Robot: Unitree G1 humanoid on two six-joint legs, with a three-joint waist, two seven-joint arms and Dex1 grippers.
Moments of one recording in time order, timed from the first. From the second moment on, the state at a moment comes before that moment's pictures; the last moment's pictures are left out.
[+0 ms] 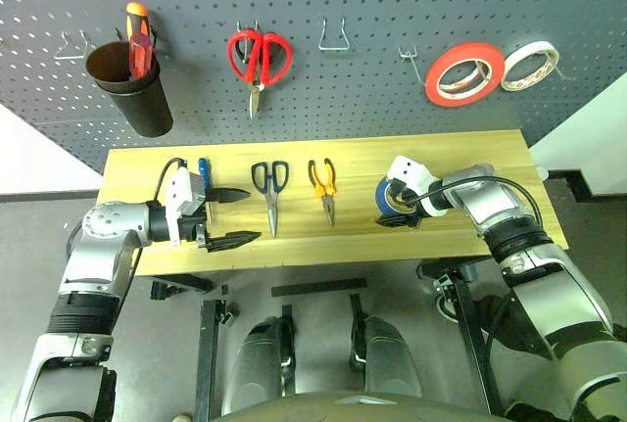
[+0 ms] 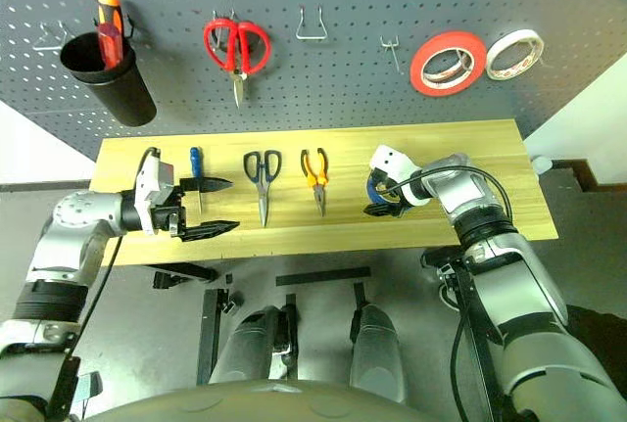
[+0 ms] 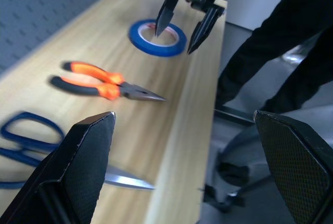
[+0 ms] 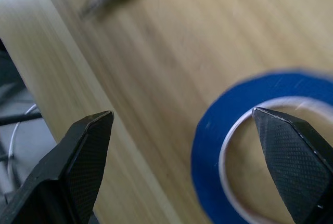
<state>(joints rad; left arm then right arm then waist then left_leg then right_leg) -0.35 0.65 0.03 0.18 -0.37 0.14 -1.32 -0.84 -0.55 0.35 0.76 -0.10 0.38 1.07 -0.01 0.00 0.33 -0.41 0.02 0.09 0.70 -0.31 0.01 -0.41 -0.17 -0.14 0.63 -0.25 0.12</state>
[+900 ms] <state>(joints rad) -0.31 0.66 -0.02 0.07 -0.35 0.19 -1.24 -0.77 -0.54 0.35 0.60 -0.17 0.42 1.09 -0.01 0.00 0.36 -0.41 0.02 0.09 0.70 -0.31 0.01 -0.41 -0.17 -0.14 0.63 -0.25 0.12</state>
